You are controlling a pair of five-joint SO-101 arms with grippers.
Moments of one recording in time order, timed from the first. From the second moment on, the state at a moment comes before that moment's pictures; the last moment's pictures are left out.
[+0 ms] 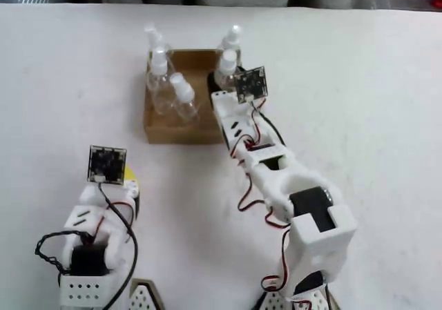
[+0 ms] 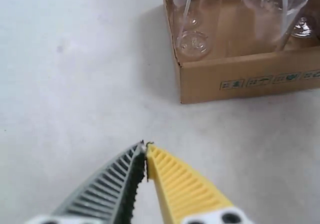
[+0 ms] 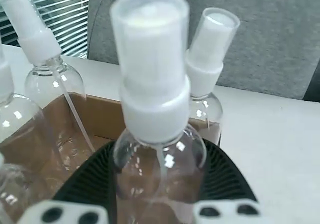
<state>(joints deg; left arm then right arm) -5.6 -103.3 97.2 52.4 -3.3 -20.5 15.8 39.5 -36.1 2.5</state>
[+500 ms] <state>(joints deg) -5.6 -103.3 97.2 52.4 -3.3 -20.5 16.1 39.4 -35.4 2.5</state>
